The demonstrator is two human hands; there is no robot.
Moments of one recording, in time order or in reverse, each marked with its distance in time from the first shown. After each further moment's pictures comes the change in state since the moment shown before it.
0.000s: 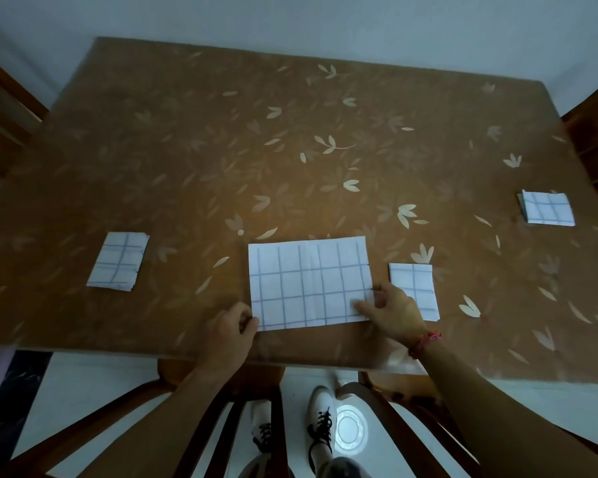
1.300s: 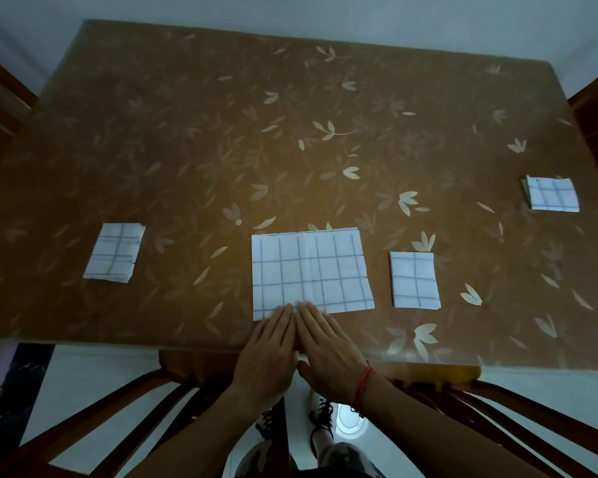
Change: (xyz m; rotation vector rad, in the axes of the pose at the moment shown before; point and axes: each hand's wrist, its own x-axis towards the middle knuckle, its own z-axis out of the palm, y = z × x) left_hand -0.046 0.018 0.049 0.528 -0.121 0.560; right_hand -0.069 -0.019 0.106 -0.693 -0.068 -0.721
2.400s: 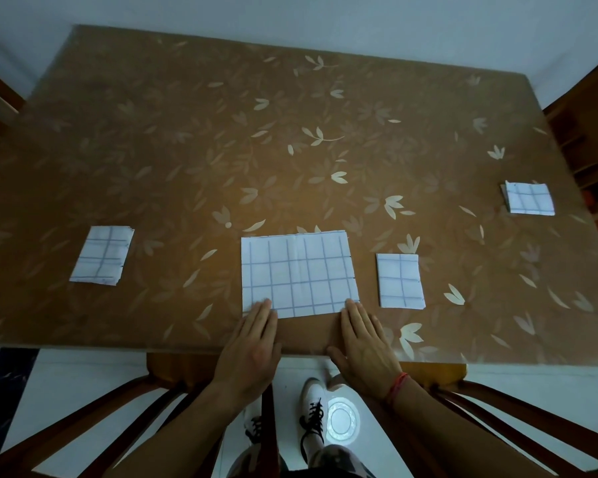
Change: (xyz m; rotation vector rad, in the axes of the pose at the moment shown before) left_hand 0.002 -0.010 -0.007 0.026 -0.012 -0.090; right_hand -0.040 0.051 -0.010 -0.097 -0.079 0.354
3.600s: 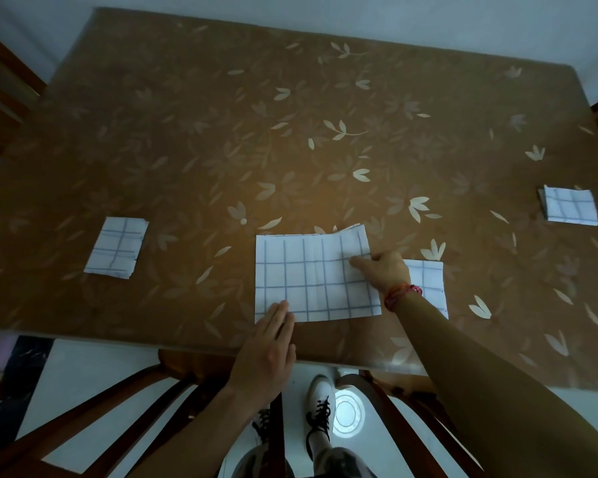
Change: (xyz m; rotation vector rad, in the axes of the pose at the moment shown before) left_hand 0.006 0.004 0.009 -0.191 -0.024 -0.066; right_hand 0.131 0.024 -0.081 0.974 -0.003 0.621
